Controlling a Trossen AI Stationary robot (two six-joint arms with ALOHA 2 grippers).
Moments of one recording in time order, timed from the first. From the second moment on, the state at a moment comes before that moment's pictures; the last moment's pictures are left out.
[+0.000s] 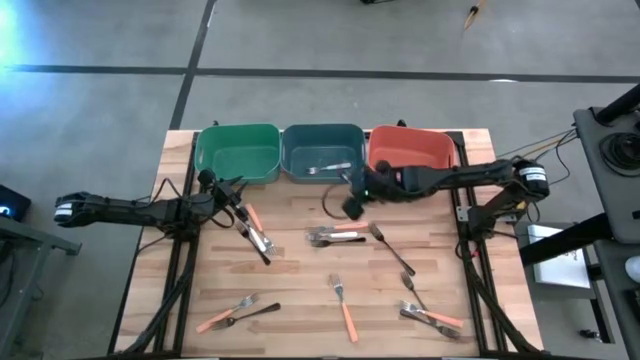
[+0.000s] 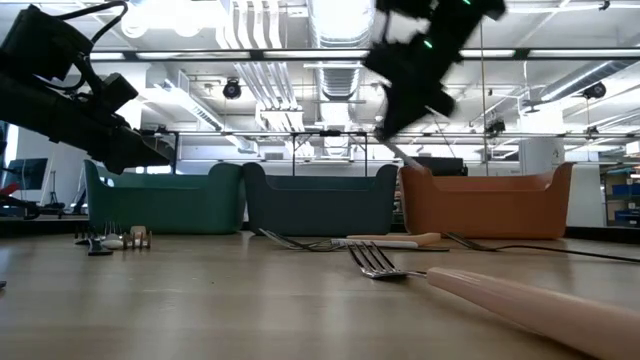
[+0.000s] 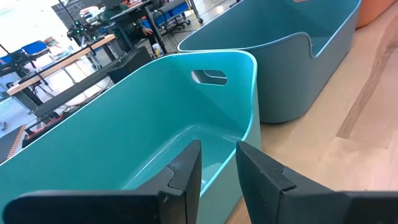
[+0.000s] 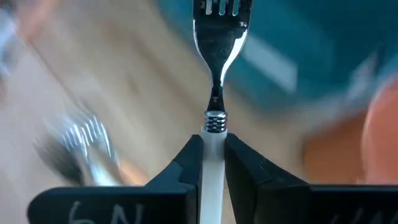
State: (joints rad) left arm 0.03 0.44 0.01 0.07 -0.83 0.11; right arm -0.09 1.54 1.18 -0.56 0.34 0.47
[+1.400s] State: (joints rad) left arm 0.03 0.44 0.01 0.07 -0.83 0.11; right arm -0.36 1.61 1.44 -0.66 0.25 0.07
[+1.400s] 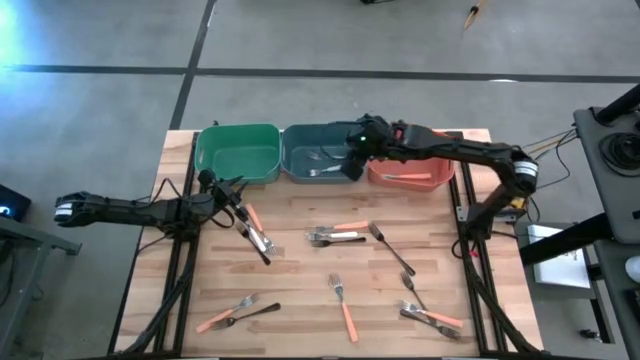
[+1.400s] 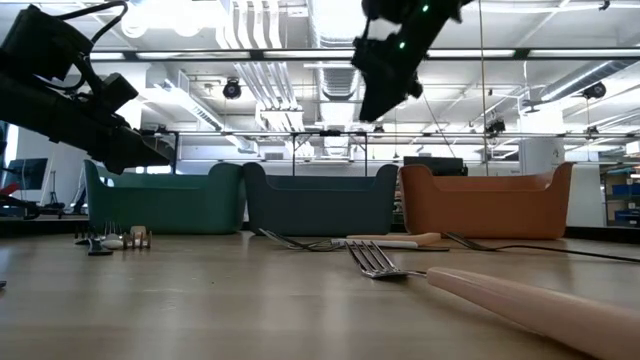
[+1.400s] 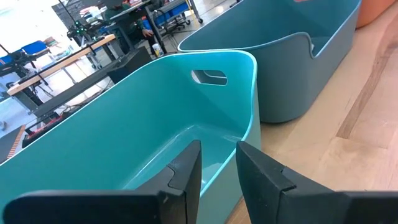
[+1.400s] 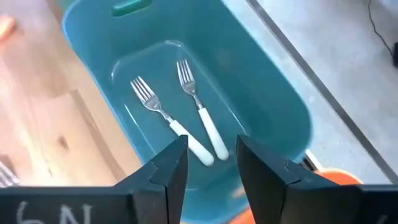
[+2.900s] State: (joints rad) left arm 0.04 0.44 0.01 0.34 -0.95 -0.67; right arm -0.33 1.34 1.48 -0.81 0.12 0.24
